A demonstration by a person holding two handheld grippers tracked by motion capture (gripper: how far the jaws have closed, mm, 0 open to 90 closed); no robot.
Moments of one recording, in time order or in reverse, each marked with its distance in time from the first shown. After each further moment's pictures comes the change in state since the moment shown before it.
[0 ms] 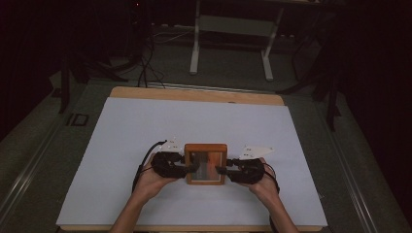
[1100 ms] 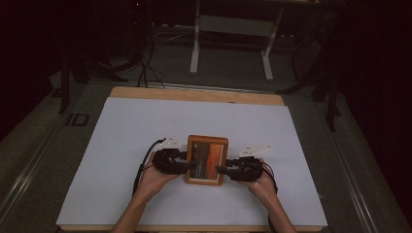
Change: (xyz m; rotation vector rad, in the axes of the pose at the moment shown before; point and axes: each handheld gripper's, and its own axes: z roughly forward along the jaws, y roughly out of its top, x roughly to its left) left arm 0.011 -0.004 0.007 -0.006 0.037 -0.061; right arm -0.016 -0.013 0.010 0.021 0.021 0.081
